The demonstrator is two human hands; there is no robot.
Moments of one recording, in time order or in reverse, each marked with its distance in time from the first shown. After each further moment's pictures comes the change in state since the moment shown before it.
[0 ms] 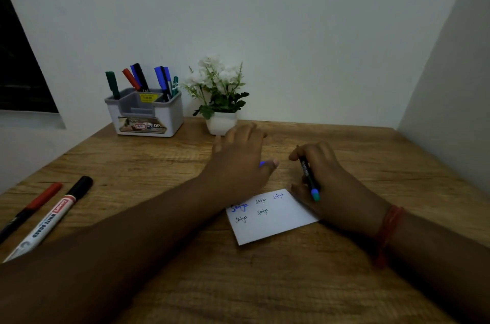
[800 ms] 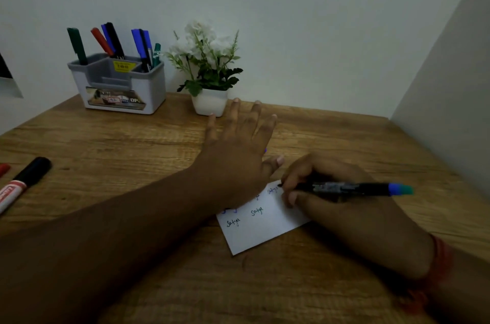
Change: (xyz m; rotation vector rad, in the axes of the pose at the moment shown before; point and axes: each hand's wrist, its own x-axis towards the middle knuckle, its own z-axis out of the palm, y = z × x) left_hand -0.002 -0.002 0.022 0.217 -0.064 0.086; right_hand -0.035 -0.041 -0.019 0.467 -0.050 0.096
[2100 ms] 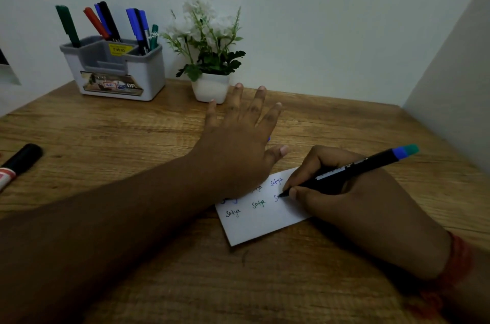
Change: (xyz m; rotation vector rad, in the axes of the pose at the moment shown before) left_hand 0.003 0.000 0.002 0.055 -0.029 -0.008; right_hand 0.001 0.003 0.003 -0.075 0.036 0.105
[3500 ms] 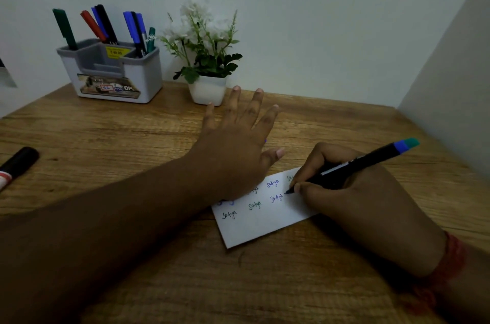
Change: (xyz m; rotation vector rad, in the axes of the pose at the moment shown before) left_hand -0.001 0.001 -0.006 -0.023 -0.028 0.001; right_hand 0.001 0.001 -0.003 0.006 0.074 0.023
